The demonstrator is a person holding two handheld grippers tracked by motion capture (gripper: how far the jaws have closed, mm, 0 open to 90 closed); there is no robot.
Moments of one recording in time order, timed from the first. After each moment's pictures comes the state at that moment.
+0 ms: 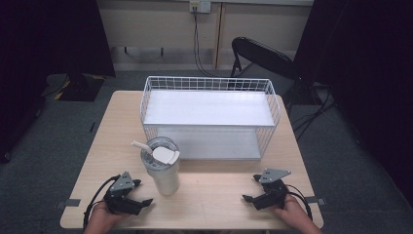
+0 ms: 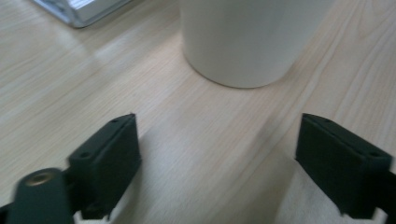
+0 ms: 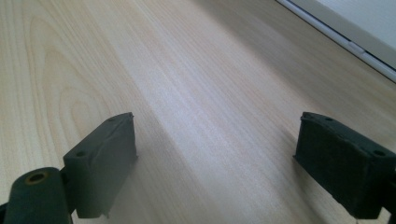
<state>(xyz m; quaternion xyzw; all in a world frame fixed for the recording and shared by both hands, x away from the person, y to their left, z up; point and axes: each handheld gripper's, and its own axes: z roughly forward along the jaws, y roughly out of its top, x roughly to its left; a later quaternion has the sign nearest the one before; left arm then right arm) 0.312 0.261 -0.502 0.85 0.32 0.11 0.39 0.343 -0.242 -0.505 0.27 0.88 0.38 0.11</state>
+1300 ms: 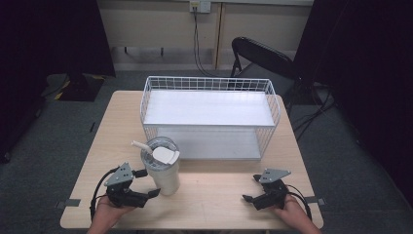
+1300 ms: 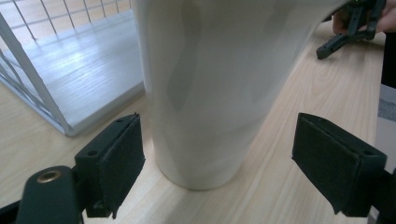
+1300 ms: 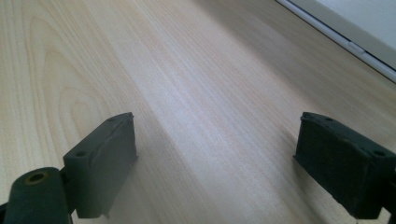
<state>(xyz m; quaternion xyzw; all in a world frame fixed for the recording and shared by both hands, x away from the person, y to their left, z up) 0.313 0.238 -0.459 0.81 0.29 0.12 0.50 0.343 -0.242 -0.505 0.27 0.88 0.38 0.11</state>
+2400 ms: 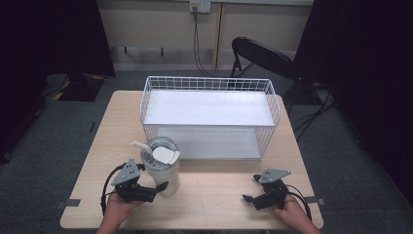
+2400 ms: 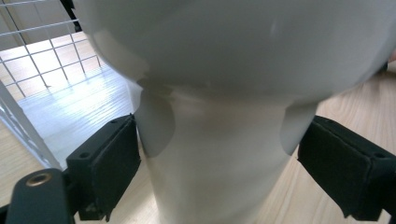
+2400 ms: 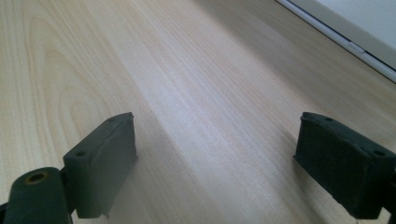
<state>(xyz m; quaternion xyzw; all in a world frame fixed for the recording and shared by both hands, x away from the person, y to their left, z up) 0.323 0.219 -0.459 0.78 0.28 0.16 0.55 0.343 -0.242 -0.505 0.27 0.88 0.38 0.11</state>
